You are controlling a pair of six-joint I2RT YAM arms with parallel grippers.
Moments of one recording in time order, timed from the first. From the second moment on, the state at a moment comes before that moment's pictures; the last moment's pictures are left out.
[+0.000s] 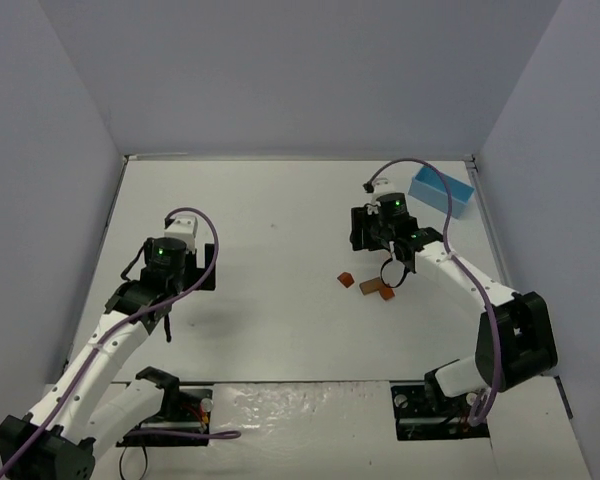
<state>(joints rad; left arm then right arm) -0.34 0.87 0.76 -0.58 -0.26 -0.16 0.36 1.43 0.96 -0.21 0.01 0.17</state>
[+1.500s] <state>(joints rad) -0.35 0.86 0.77 -0.58 -0.22 -0.17 0.28 1.33 0.73 -0.51 0.13 0.45</state>
